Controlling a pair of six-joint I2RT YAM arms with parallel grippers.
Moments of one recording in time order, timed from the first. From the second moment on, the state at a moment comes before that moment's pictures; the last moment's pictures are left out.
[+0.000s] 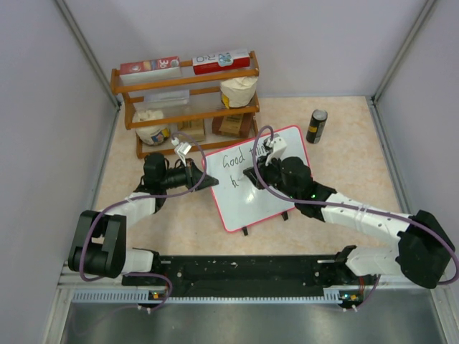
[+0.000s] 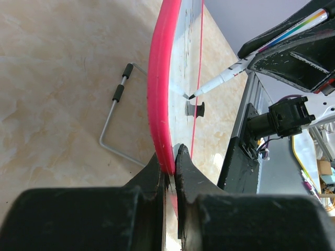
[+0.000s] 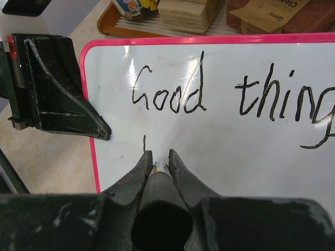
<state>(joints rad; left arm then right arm) -0.17 1.34 0.51 0.49 1.01 -0.48 0.83 1.23 0.73 0.26 0.07 0.34</state>
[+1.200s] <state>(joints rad) -0.17 1.34 0.51 0.49 1.01 -0.48 0.83 1.22 0.71 0.28 0.05 0.33</state>
